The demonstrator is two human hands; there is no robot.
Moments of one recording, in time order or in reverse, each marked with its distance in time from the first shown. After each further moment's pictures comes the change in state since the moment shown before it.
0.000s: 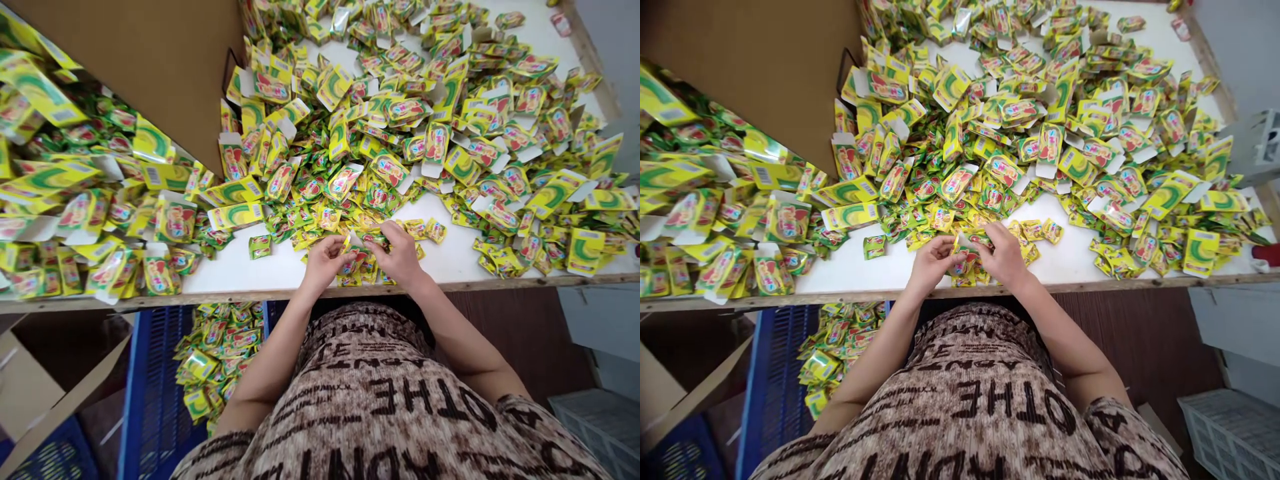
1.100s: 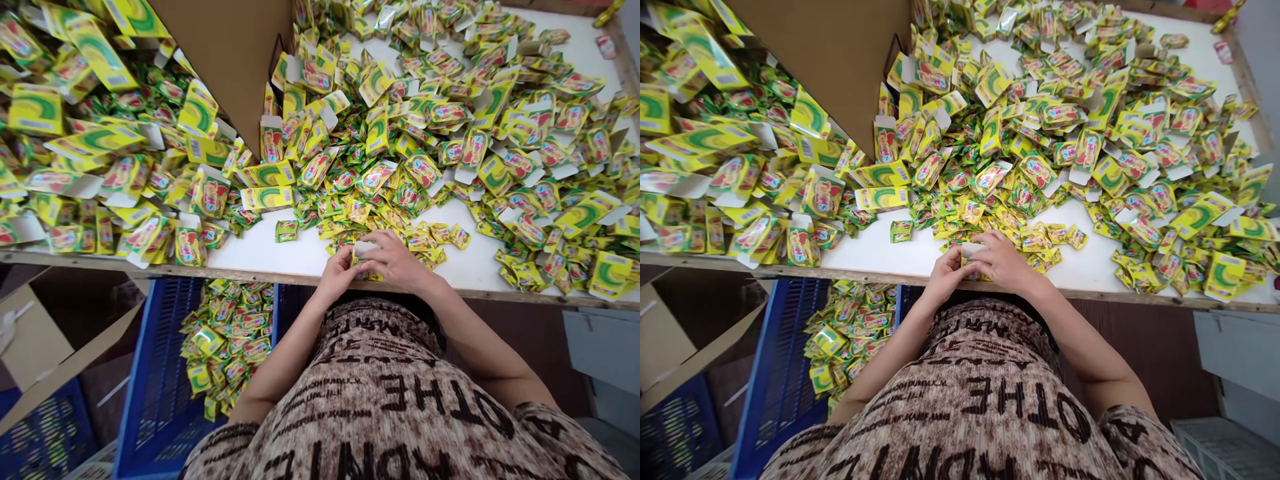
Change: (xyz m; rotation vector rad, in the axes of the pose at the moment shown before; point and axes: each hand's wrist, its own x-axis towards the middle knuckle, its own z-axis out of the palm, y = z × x) left_hand -0.044 -0.011 -0.018 -0.109 0.041 0.043; right_hand 0.004 -0.014 0.025 0.024 -0.488 -0.251
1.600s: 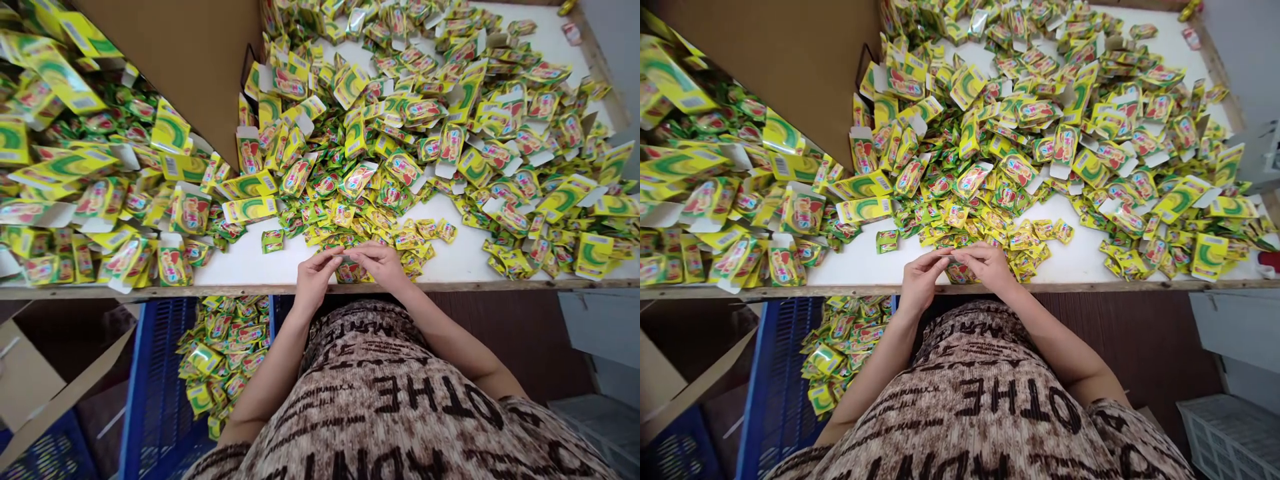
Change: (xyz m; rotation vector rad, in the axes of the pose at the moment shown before) left_hand -0.003 0.015 -0.012 -0.020 0.154 -0.005; right_hand -0.006 -0.006 0.038 0.582 0.332 0.382
